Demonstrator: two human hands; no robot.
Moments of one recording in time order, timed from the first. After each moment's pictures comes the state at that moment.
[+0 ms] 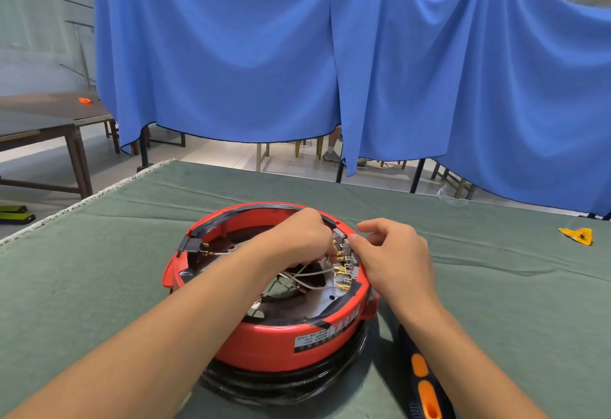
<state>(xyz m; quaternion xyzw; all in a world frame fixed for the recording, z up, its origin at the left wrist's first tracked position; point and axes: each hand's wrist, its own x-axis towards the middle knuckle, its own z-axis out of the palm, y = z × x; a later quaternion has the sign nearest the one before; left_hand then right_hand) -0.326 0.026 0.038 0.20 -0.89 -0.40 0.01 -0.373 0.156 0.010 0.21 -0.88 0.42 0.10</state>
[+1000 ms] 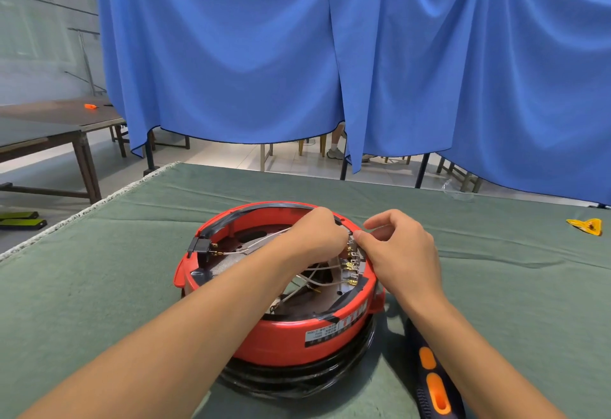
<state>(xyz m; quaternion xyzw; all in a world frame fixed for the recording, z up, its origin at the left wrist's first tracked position) -0.329 0.040 0.035 0.22 -0.90 -0.37 0.06 -0.376 0.154 0.008 0.21 -0.86 0.45 0.11</state>
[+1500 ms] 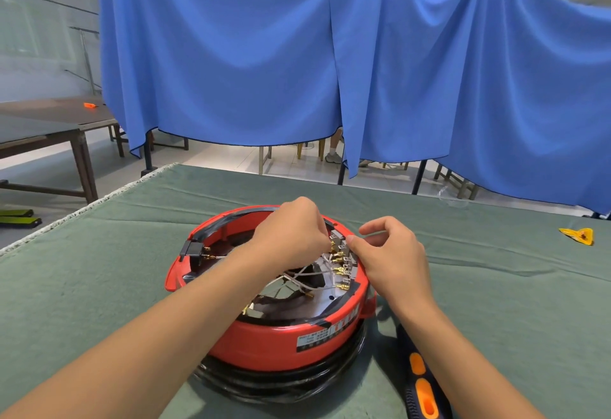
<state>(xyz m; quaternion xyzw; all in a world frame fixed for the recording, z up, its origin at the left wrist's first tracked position) -0.308 0.030 0.045 0.19 -0.93 -0.28 0.12 -0.381 0.154 0.003 0.20 -0.85 0.48 0.09</state>
